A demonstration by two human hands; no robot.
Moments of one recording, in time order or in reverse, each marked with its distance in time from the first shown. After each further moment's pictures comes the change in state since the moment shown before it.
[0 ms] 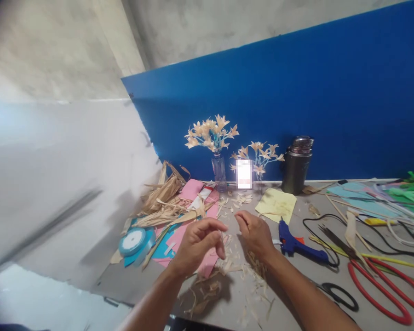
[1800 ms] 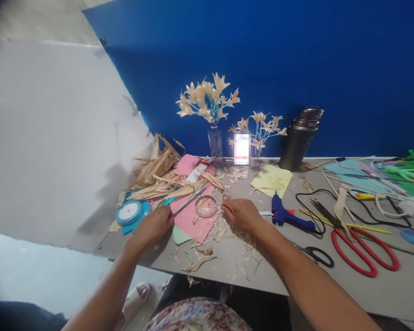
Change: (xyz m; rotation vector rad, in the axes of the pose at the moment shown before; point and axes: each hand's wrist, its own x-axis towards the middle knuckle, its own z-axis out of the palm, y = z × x) left_hand -0.040 -0.033 -0.111 1.536 0.052 -0.597; right_hand -0.006 -0.002 0.003 -0.347 -0.500 -0.181
